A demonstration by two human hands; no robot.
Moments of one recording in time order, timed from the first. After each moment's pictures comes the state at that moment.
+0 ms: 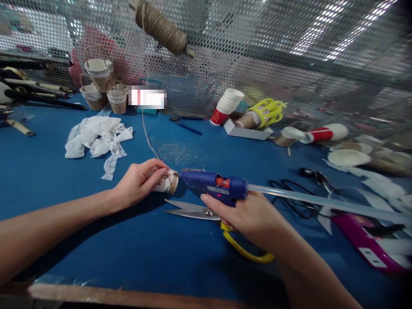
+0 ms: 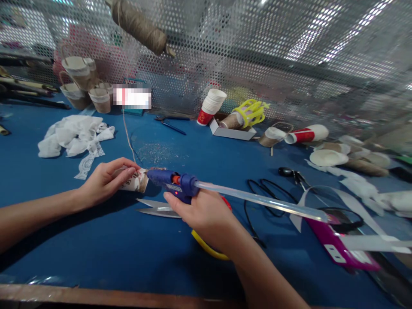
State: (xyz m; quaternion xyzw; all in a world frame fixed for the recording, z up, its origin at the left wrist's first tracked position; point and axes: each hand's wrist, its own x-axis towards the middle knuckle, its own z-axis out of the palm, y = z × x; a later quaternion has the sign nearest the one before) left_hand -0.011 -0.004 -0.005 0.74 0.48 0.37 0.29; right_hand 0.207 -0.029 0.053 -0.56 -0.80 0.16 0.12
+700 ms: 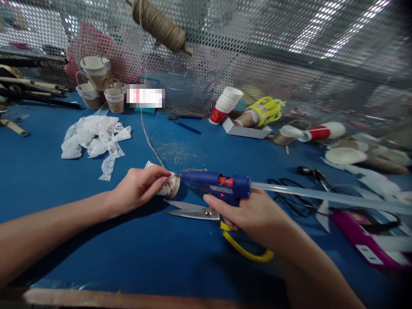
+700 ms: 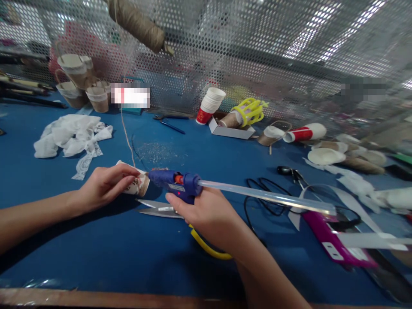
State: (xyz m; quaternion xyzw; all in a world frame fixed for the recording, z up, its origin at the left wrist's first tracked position) left_hand -0.013 -0.008 -0.009 0.81 0.41 0.36 0.20; right_hand 0.213 -0.026 0.055 -0.54 -0.80 0.22 0.11
